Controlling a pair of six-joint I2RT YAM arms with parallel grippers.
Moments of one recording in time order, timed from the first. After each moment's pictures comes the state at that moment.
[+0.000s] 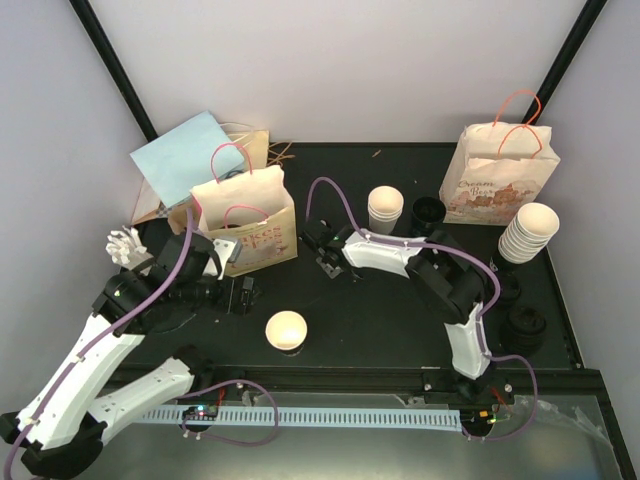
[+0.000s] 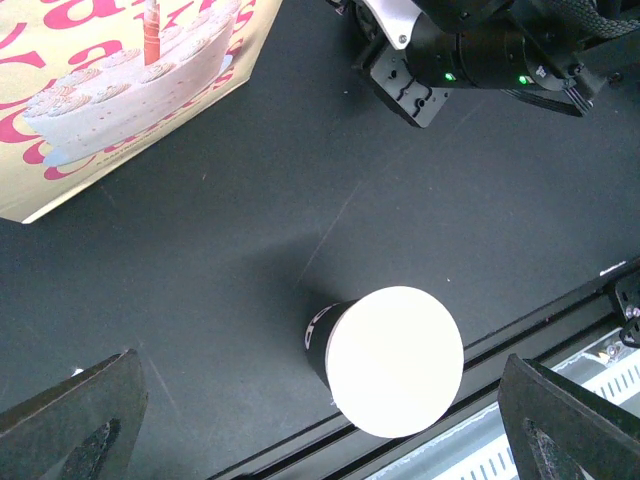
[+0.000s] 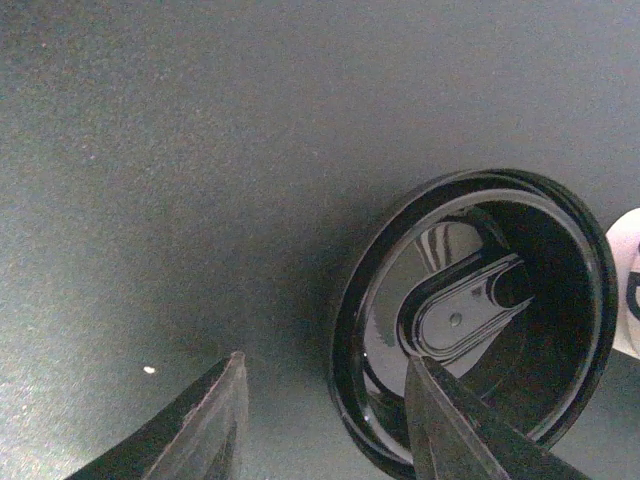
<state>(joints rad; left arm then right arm) -0.61 0.77 1.11 -1.24 0.11 -0.40 0.88 2.02 1.37 -0.62 0.42 0.12</state>
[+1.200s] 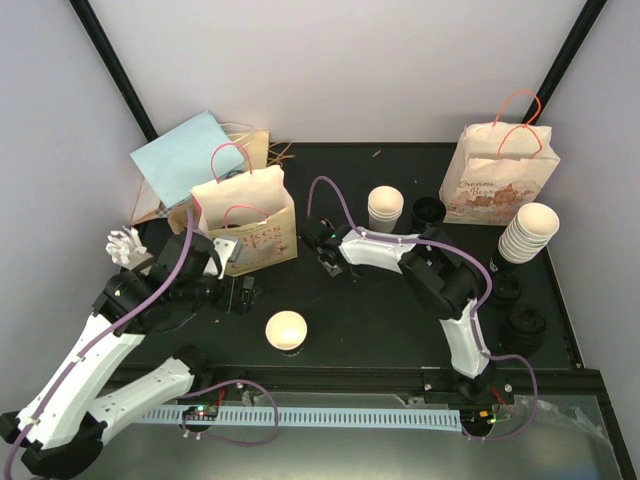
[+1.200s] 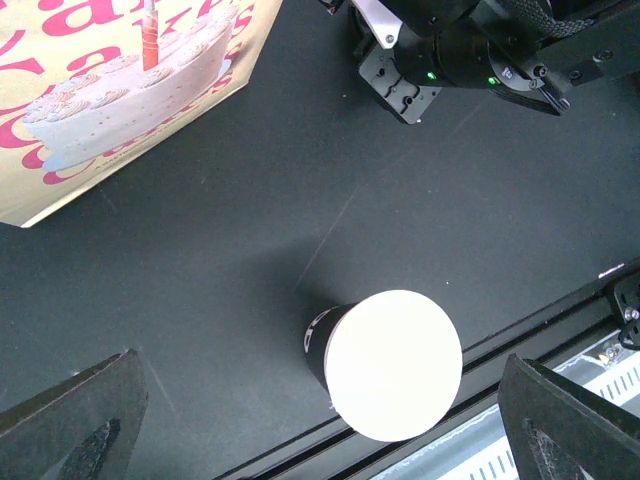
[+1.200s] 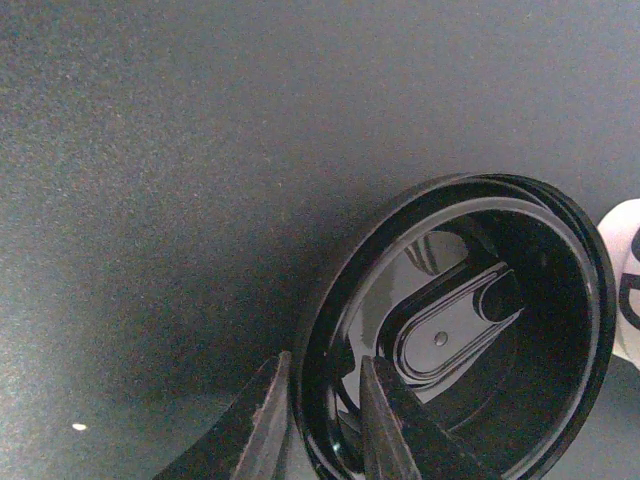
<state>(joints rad) -0.61 0.77 1.11 -1.23 0.11 -0.40 0.86 2.08 1.41 -0.64 0.47 0.14</state>
